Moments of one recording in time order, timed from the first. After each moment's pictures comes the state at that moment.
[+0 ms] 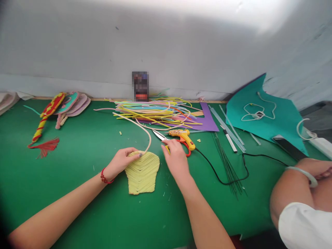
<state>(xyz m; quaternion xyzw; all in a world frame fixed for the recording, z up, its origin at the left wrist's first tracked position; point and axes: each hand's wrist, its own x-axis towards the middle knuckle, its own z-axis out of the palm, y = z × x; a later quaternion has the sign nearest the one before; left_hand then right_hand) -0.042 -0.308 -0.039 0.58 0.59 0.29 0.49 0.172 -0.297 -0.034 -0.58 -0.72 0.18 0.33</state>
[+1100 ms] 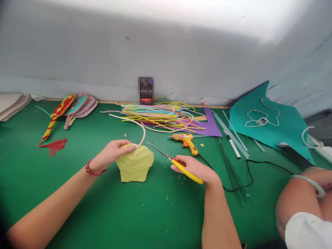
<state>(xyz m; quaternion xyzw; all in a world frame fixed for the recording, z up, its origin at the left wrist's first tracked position) -0.077 -0.298 0.007 0.55 0.59 0.29 0.51 0.221 -0.300 0.009 -0.52 -0.72 0.46 0.05</state>
